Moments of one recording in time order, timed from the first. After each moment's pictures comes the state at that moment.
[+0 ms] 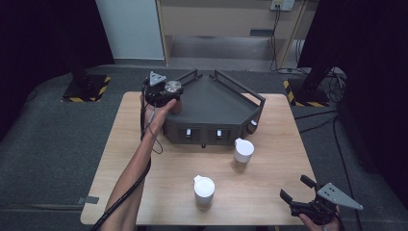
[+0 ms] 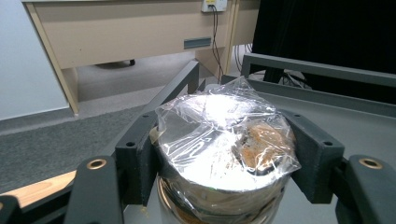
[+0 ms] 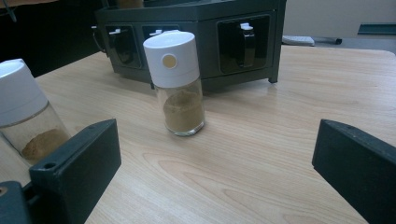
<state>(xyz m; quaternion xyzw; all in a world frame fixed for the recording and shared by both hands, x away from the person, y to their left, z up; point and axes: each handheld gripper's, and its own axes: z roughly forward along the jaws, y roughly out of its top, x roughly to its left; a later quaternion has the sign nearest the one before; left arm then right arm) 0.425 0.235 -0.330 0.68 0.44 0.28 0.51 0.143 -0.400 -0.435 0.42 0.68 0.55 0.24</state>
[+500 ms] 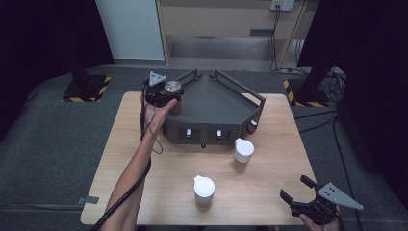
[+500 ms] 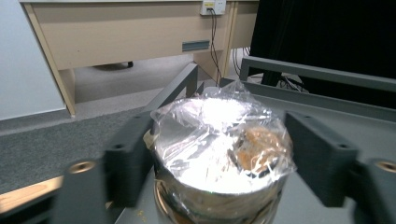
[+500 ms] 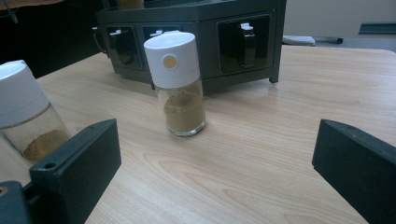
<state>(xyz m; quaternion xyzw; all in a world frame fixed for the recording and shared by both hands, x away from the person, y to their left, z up) 0.426 0.236 -0.330 0.68 0.44 0.28 0.52 0.143 -0.401 -0.435 0.42 0.68 0.55 0.24</state>
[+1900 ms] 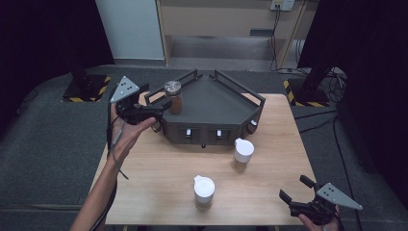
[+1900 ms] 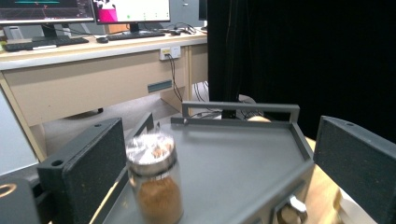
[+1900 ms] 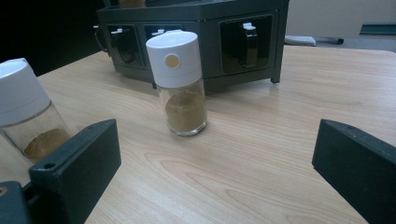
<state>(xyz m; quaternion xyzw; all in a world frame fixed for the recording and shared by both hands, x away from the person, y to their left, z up) 0.306 0.295 -0.277 0.69 0.33 0.29 0.58 0.143 -0.399 -0.434 0.42 0.68 0.55 0.24</state>
